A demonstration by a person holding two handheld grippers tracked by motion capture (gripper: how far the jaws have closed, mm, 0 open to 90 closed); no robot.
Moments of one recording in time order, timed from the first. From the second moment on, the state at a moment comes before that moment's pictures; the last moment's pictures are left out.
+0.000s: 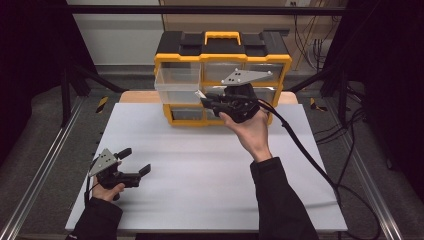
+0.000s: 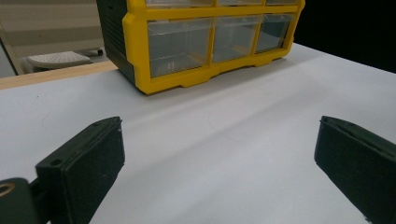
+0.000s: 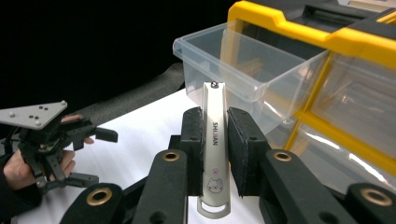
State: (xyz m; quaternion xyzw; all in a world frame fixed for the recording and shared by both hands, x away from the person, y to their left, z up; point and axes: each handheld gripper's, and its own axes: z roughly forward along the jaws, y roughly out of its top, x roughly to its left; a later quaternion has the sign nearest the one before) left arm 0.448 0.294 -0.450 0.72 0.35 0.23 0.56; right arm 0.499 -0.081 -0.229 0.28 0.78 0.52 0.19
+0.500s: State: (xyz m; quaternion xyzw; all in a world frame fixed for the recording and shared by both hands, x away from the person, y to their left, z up) left arm 0.448 0.294 -0.450 0.72 0.35 0.23 0.55; right arm 0.512 -0.072 -0.212 0.28 0.78 0.52 0.20
